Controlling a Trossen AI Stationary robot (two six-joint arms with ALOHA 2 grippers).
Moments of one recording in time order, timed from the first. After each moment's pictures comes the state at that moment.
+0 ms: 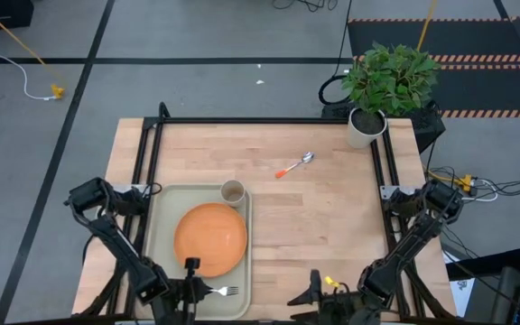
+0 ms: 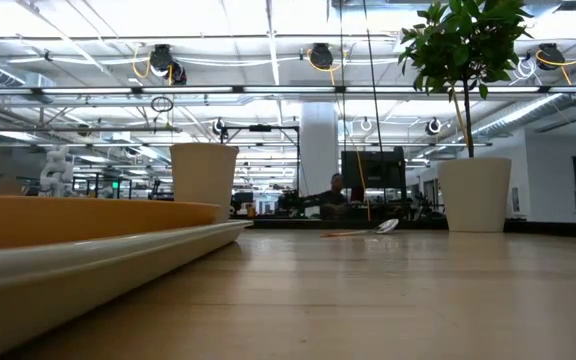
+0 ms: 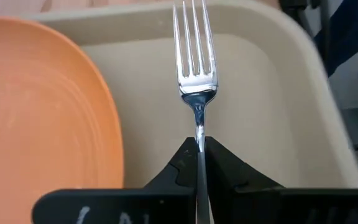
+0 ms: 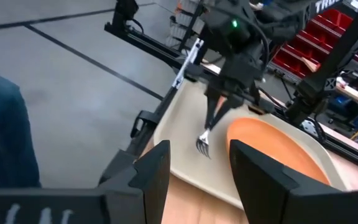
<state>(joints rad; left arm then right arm) -1.01 1.81 0.98 -0.25 -0.58 -0.79 0.93 1.77 1.10 0.32 0.76 -0.12</state>
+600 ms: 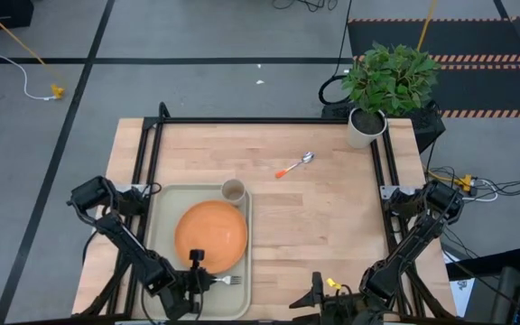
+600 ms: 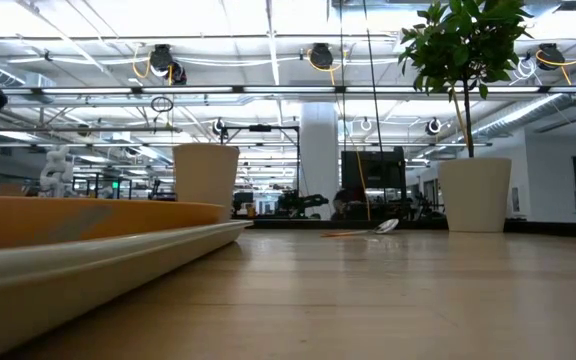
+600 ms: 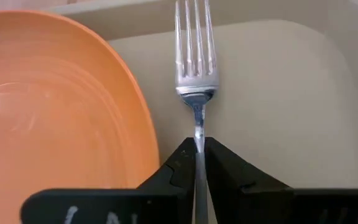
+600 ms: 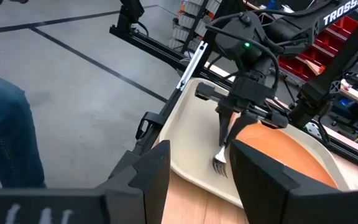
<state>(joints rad) -0.95 1.81 0.91 -0.21 -0.58 -0.71 0.94 1.77 1.10 0.32 0.76 -0.11</state>
